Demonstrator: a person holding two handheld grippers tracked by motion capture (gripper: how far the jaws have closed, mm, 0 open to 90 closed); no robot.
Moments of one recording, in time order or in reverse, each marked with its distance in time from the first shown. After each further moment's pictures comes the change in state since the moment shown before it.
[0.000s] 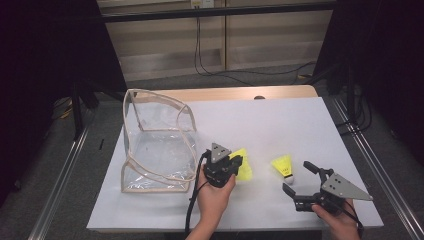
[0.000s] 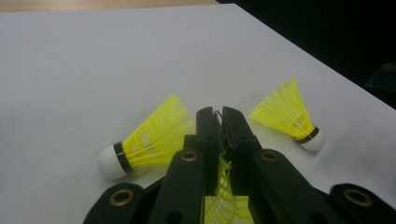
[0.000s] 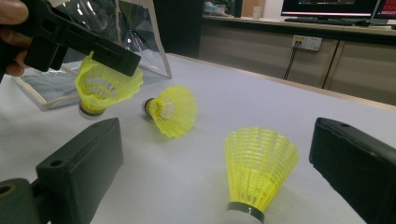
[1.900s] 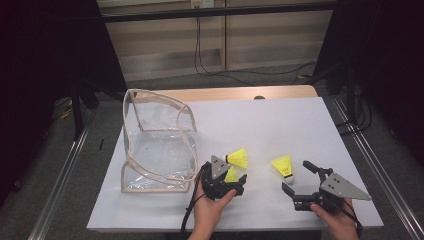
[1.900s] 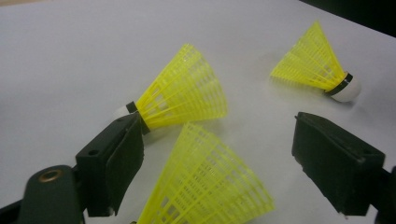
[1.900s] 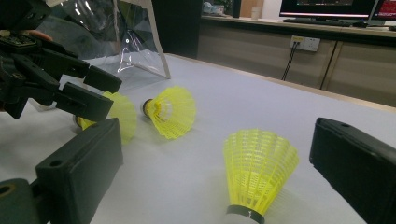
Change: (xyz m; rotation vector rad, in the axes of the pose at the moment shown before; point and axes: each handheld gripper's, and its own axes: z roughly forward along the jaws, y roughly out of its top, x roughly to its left) left arm 0.007 -0.041 0.003 0.039 0.042 0.130; right arm 0.001 0.001 0.002 -0.003 -0.008 -0.005
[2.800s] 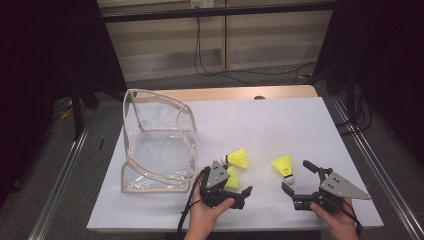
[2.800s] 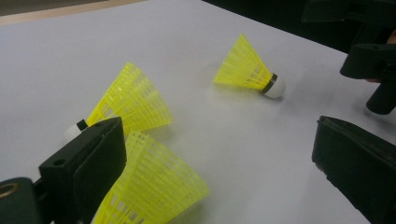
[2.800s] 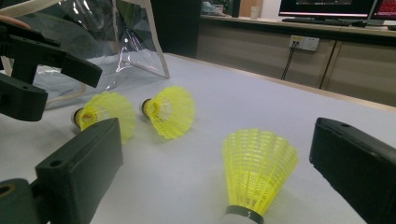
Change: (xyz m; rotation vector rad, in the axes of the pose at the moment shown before) left arm -0.008 0.000 -0.018 -0.061 -0.177 0.052; right arm 0.000 0.000 0.001 0.002 -0.003 0.001
